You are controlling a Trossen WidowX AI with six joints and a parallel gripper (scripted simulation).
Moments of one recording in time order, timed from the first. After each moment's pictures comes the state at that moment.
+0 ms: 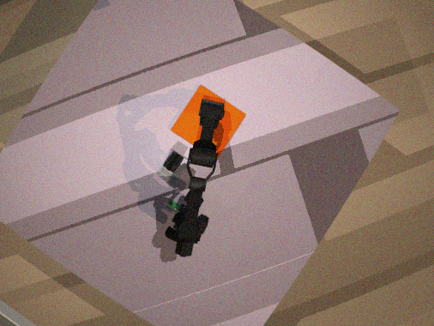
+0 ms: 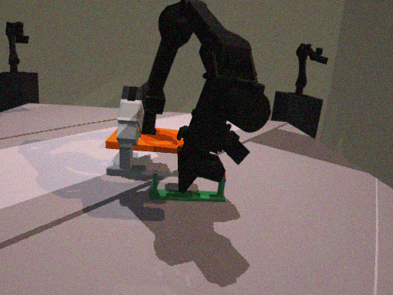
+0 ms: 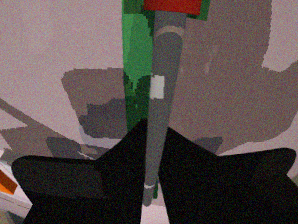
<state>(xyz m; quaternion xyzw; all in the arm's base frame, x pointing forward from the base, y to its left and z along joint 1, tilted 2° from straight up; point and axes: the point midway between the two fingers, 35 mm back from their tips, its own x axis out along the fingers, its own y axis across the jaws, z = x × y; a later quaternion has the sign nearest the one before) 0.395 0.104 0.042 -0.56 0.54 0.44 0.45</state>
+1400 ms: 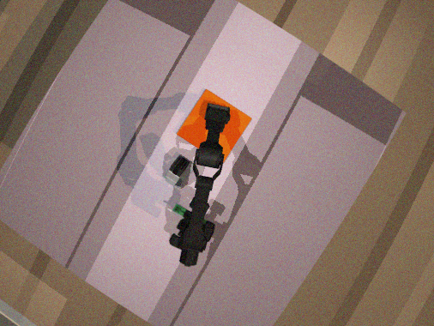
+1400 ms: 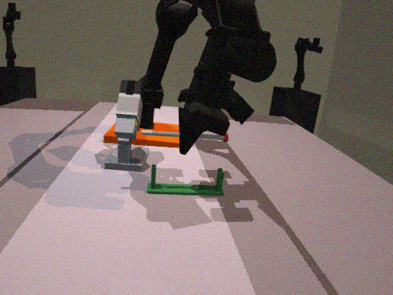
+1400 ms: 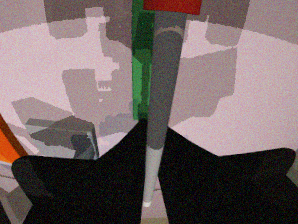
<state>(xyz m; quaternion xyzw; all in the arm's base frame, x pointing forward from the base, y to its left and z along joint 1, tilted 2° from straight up) 0.393 0.101 0.104 -0.56 0.55 0.44 0.45</state>
